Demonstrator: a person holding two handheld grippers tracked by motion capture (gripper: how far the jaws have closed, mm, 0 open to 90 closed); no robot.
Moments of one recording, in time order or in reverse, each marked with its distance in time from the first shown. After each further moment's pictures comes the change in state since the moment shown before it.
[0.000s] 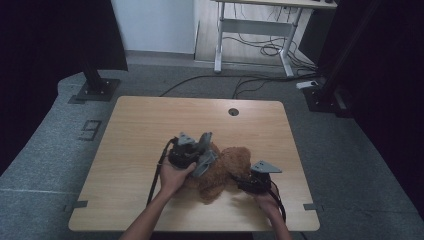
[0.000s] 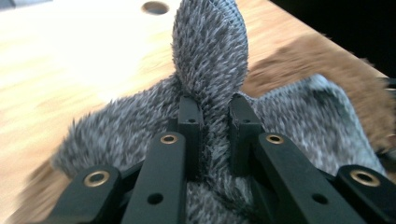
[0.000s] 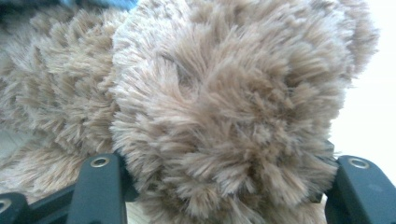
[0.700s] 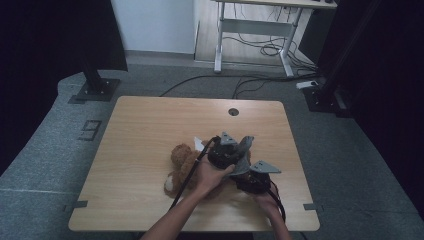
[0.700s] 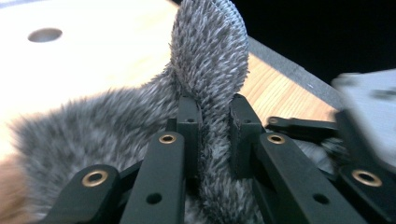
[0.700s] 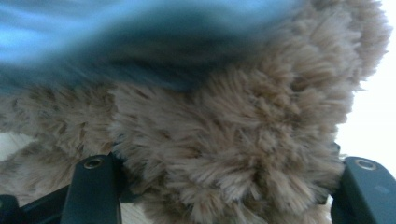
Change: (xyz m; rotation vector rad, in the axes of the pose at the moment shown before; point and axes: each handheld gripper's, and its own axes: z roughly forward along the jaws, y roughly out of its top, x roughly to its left) left arm -0.097 0.041 0.065 0.018 -0.172 0.096; right arm 0.003 0.002 0.000 -0.005 -0.005 -0.024
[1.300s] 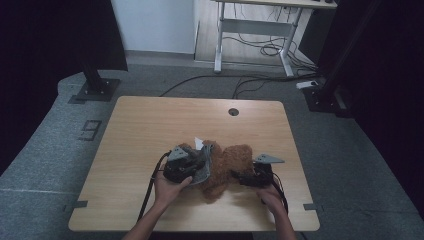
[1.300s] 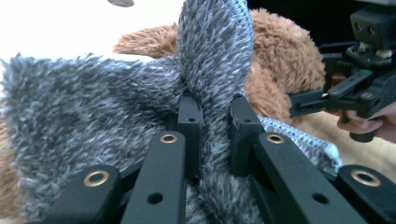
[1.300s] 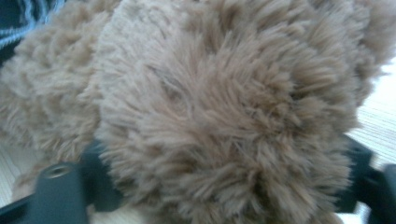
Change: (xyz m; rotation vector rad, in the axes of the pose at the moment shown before) left arm 0.064 -0.085 -0.091 -0.097 0.012 -0.089; right arm -0.023 0.010 0.005 0.073 0.084 0.098
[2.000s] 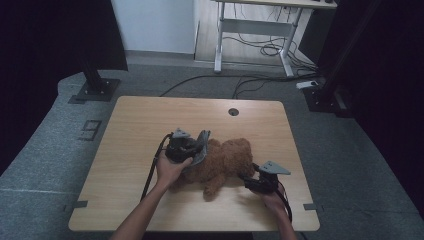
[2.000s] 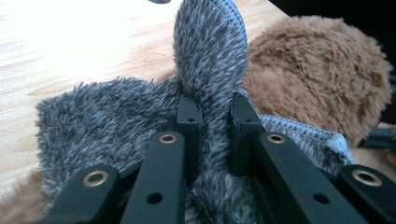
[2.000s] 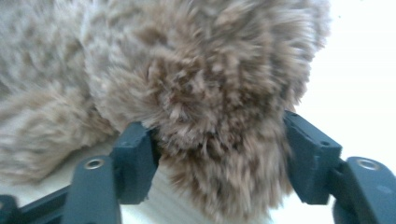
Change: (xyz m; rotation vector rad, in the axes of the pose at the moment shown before) left arm 0.033 0.035 0.024 0.086 0.079 -0.025; right arm -0.006 -0.024 -0.014 -0.126 -0.085 -0.075
